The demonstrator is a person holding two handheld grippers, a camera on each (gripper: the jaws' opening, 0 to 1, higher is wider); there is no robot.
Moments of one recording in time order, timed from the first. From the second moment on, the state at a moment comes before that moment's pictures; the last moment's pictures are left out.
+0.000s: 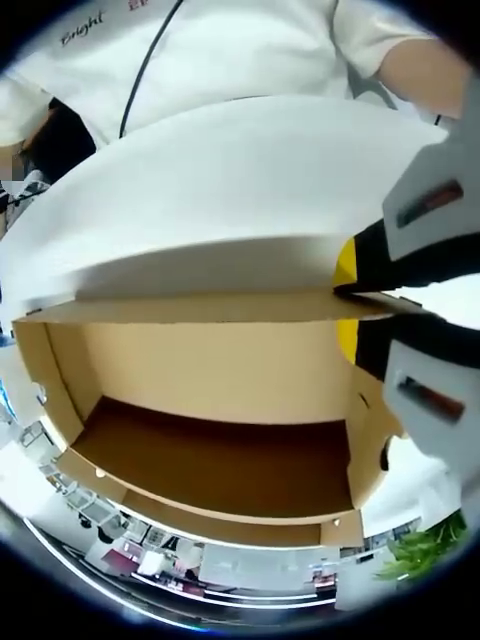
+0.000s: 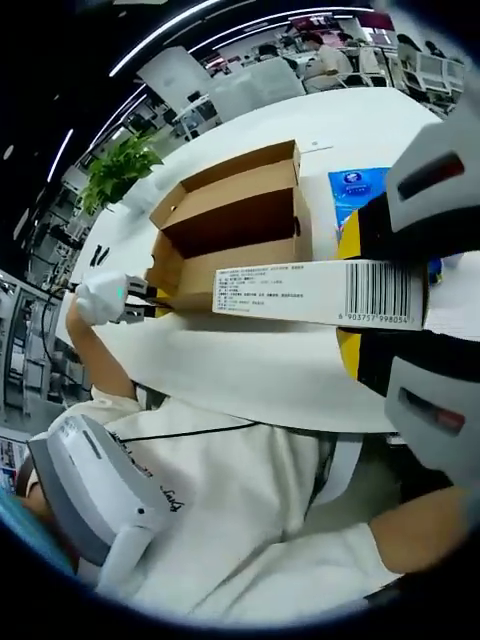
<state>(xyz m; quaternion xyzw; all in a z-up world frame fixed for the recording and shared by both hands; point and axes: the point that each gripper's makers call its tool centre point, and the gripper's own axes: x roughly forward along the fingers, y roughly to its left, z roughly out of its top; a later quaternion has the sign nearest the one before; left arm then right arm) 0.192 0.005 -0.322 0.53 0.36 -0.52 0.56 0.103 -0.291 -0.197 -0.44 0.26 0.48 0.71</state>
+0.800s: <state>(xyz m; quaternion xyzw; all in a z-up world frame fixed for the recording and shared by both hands) 0.191 0.004 -0.323 0.53 0.37 -0.53 0.56 0.092 -0.324 -0.245 -0.40 0.30 0.50 0.71</state>
